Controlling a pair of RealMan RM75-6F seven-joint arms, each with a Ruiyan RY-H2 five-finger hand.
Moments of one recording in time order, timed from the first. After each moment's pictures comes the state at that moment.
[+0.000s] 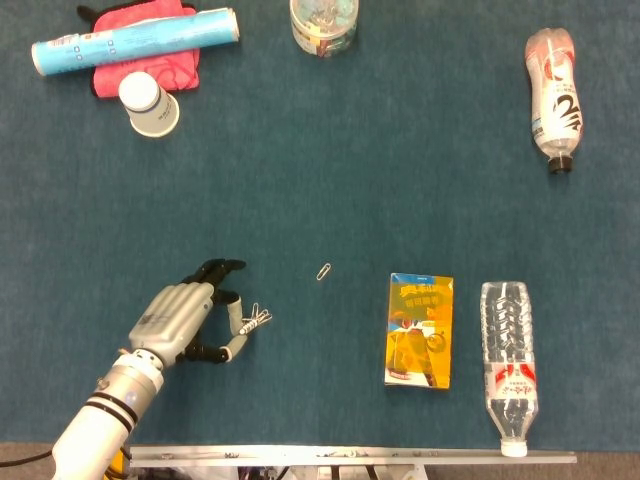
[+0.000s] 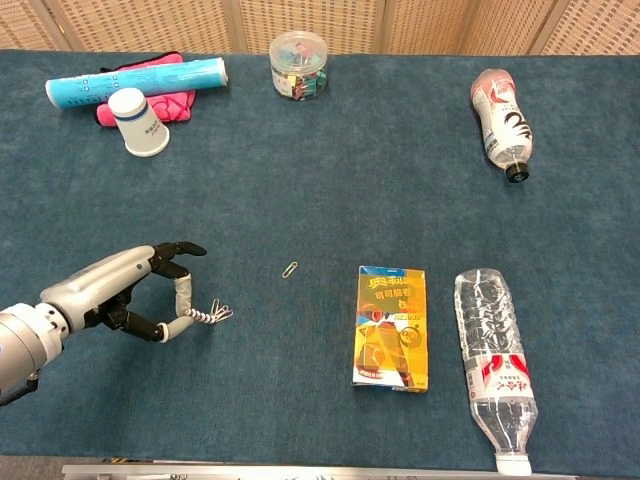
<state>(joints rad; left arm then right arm) -0.40 -1.40 0.10 -1.99 1.10 1.06 0.22 0.08 -1.23 0.10 -1.32 -1.44 1.43 0.24</state>
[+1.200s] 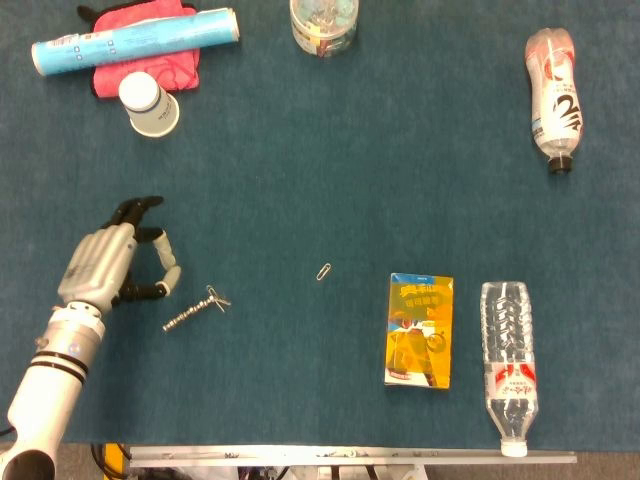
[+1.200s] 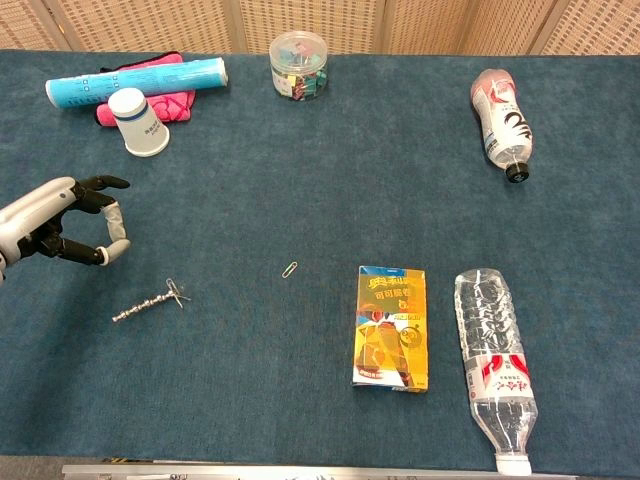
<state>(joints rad) -0.38 -1.30 -0.04 -1.91 0.99 1.10 0.13 0.08 -1.23 0.10 -1.33 -1.44 1.43 0.24</state>
